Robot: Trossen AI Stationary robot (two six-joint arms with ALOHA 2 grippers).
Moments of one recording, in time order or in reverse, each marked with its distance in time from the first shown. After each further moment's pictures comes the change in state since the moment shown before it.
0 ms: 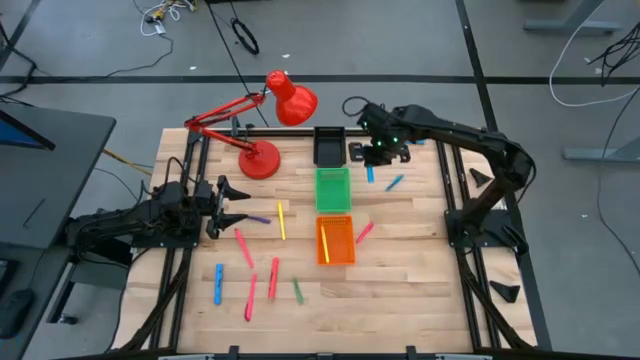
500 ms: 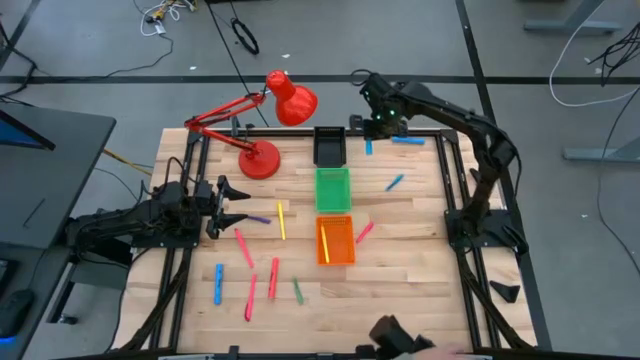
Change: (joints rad) left arm 0.000 0.000 0.000 0.000 0.000 0.000; right arm -0.210 0.162 0.172 0.004 0.001 -0.150
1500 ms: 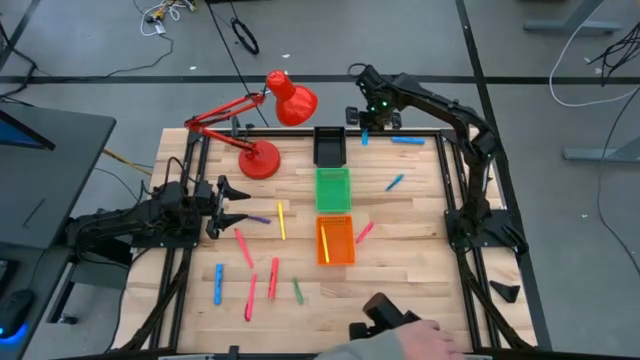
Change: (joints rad) left arm 0.000 0.000 0.000 0.000 0.000 0.000; right arm -0.073 0.167 0.115 0.044 -0.004 -0.056
